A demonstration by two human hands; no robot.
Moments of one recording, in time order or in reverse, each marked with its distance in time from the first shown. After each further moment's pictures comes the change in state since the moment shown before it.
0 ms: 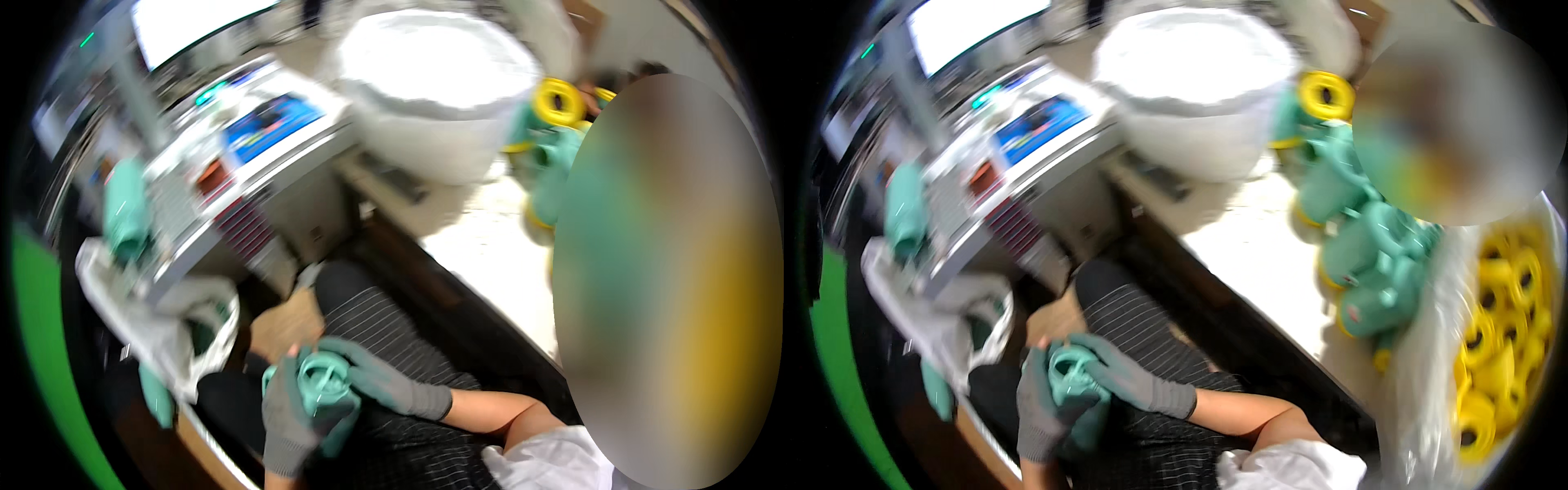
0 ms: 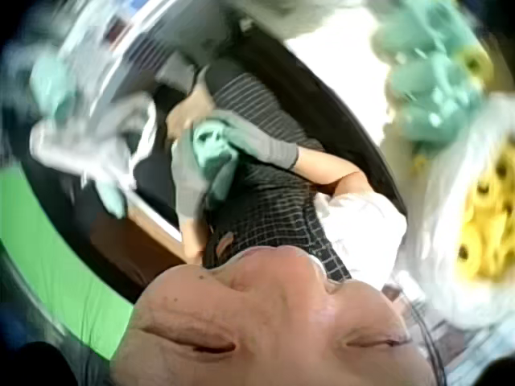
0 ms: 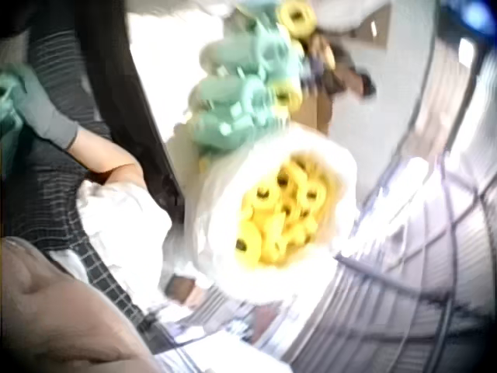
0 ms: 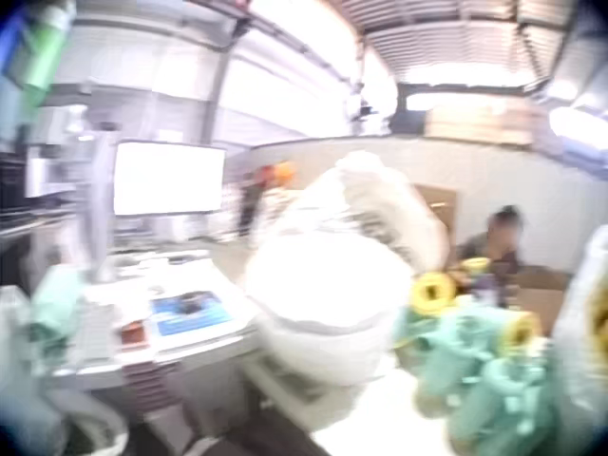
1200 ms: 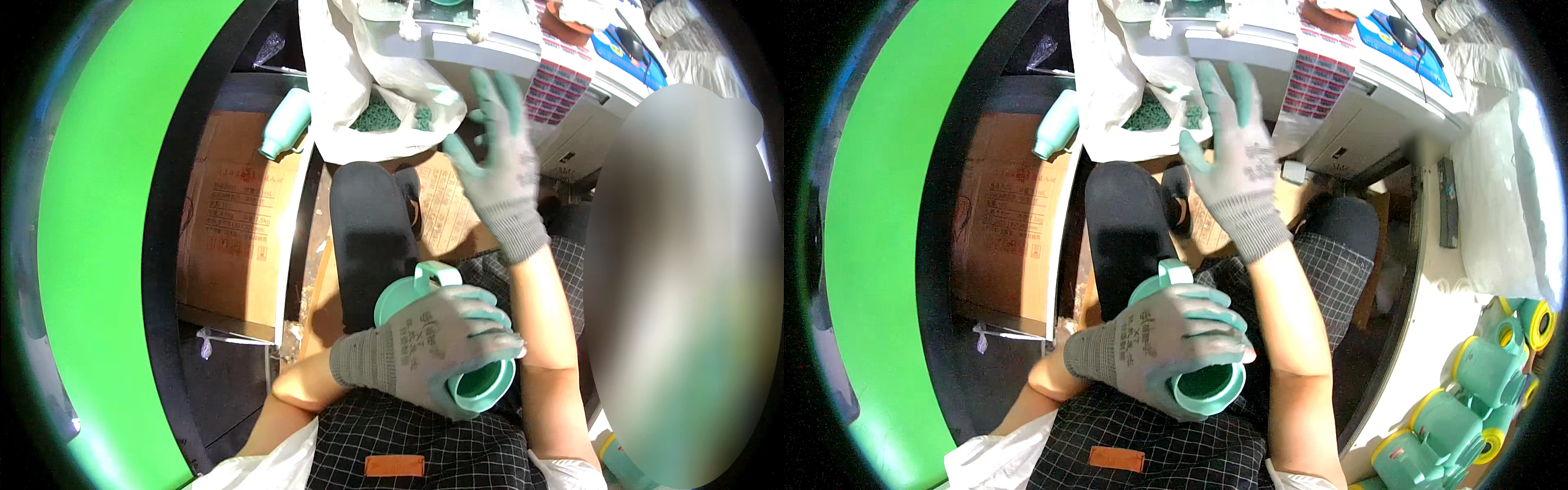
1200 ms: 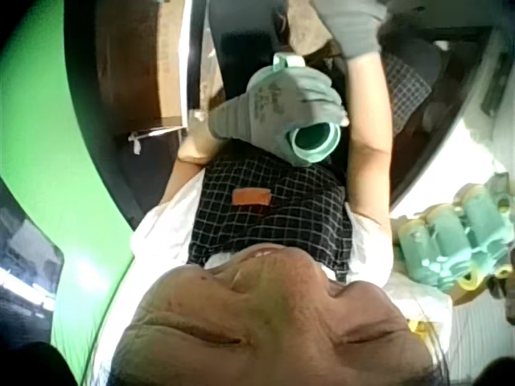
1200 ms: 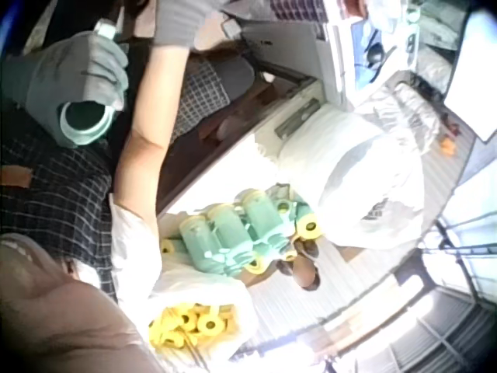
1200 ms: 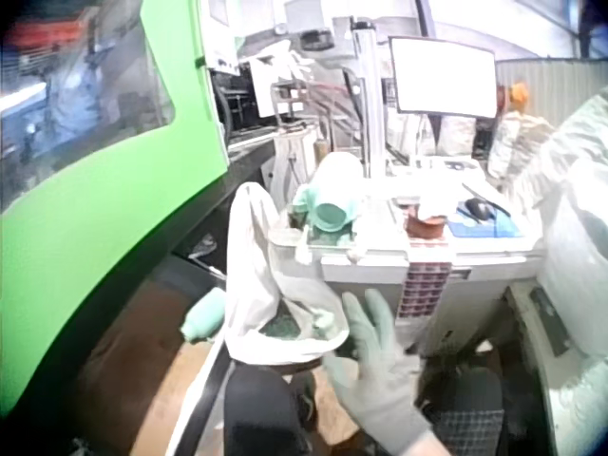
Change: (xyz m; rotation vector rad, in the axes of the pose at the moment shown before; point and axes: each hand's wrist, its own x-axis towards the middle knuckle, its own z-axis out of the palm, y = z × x) left_hand -0.078 0.013 -0.039 -0.278 -0.042 0.135; right_hand 0.182 -0.018 0.133 -0.901 -0.010 -0.702
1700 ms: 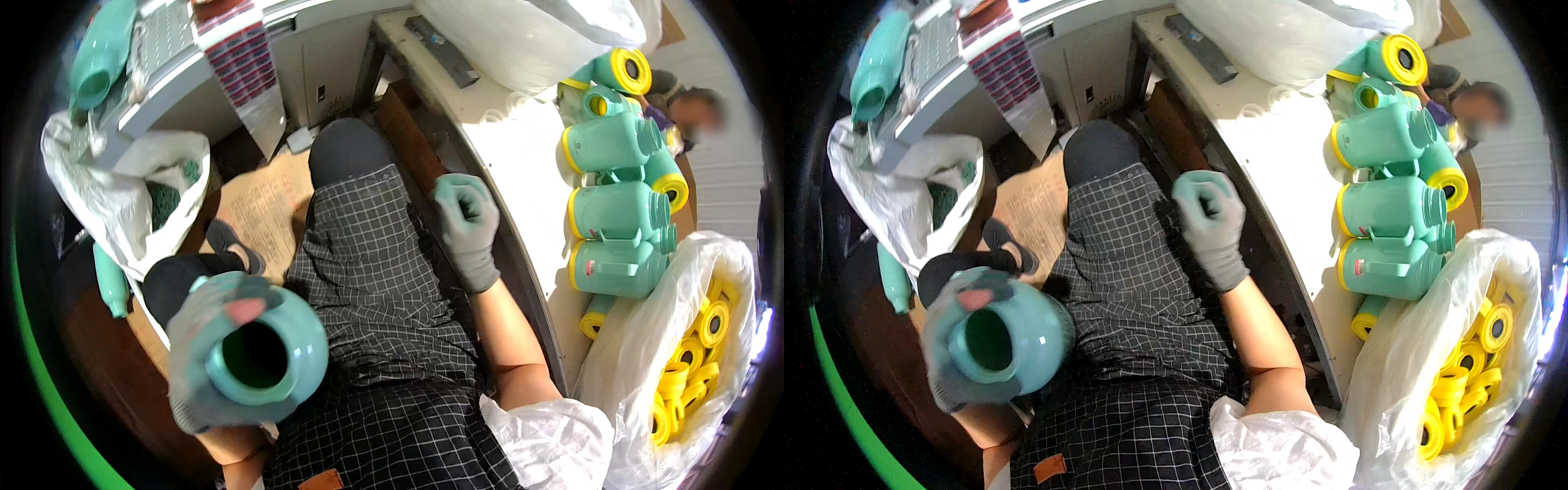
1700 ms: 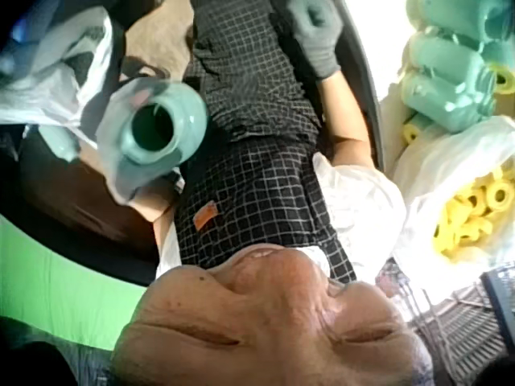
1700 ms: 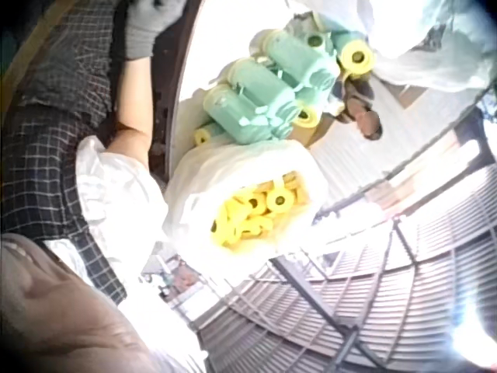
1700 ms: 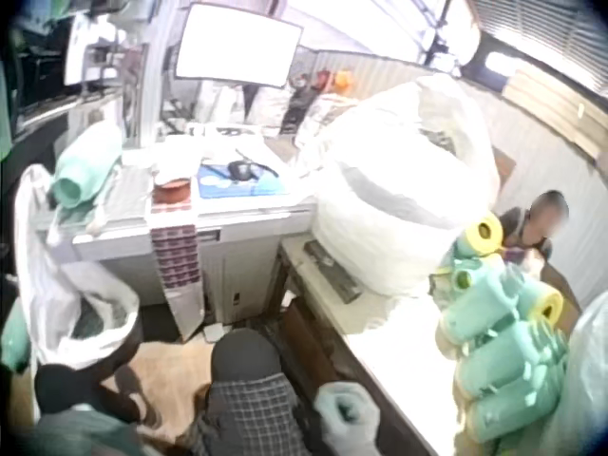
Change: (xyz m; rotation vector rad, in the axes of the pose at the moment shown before) left_hand 0.049 -0.005 -0.015 -0.054 0.265 -0.151; right_hand -0.231 0.068 -0.193 -0.176 0.326 0.604
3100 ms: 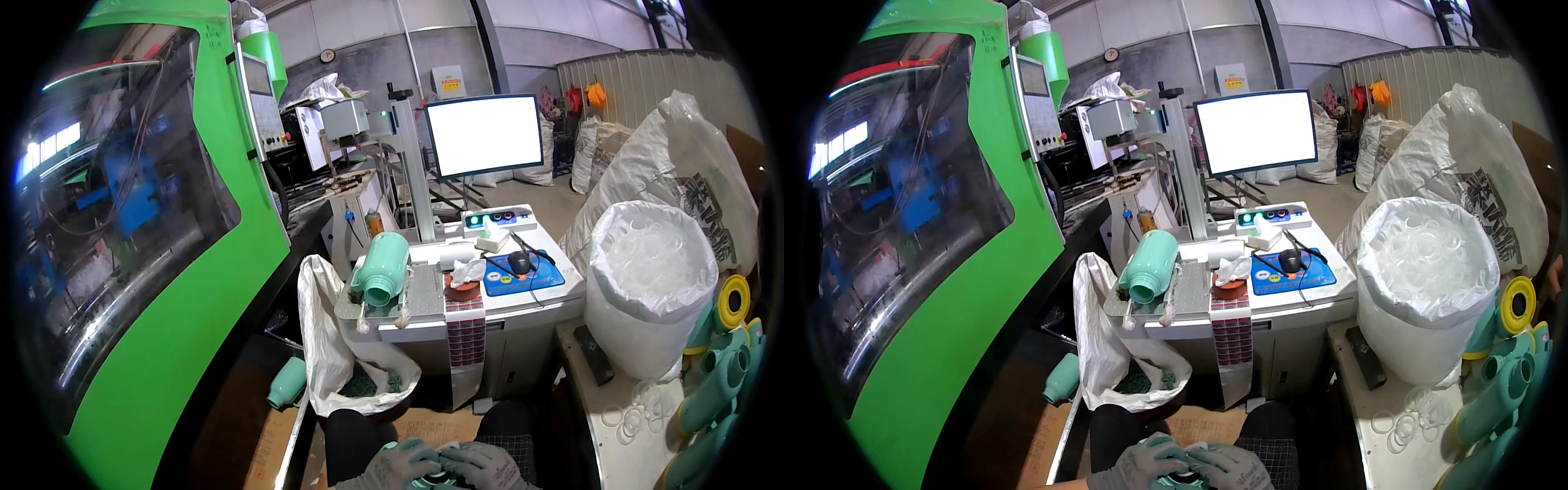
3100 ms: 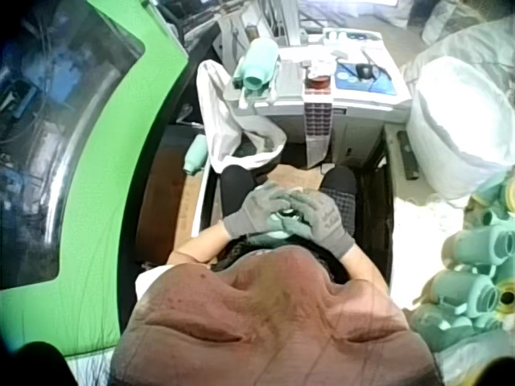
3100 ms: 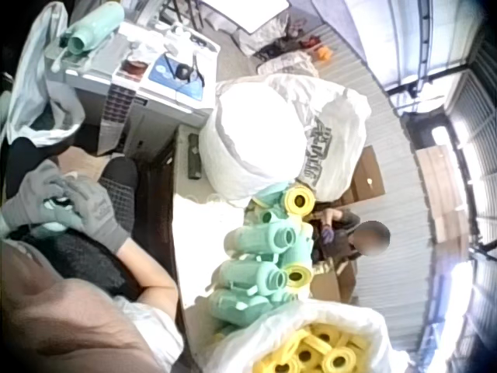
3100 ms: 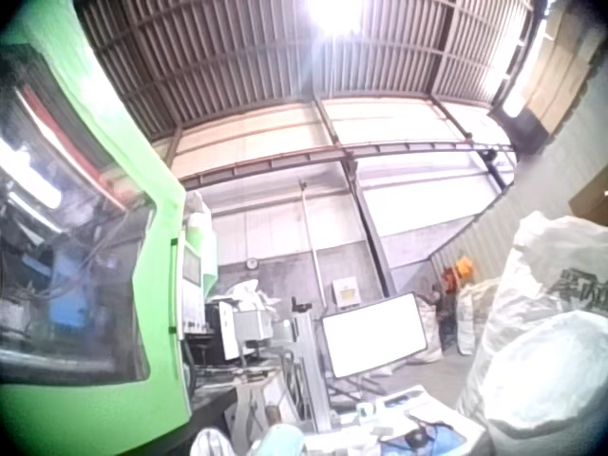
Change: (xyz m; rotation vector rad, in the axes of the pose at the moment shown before) left_hand -0.012 0.019 0.030 0.613 -0.105 0.190; right_hand 0.029 -0.130 0.026 0.329 -0.544 -0.845
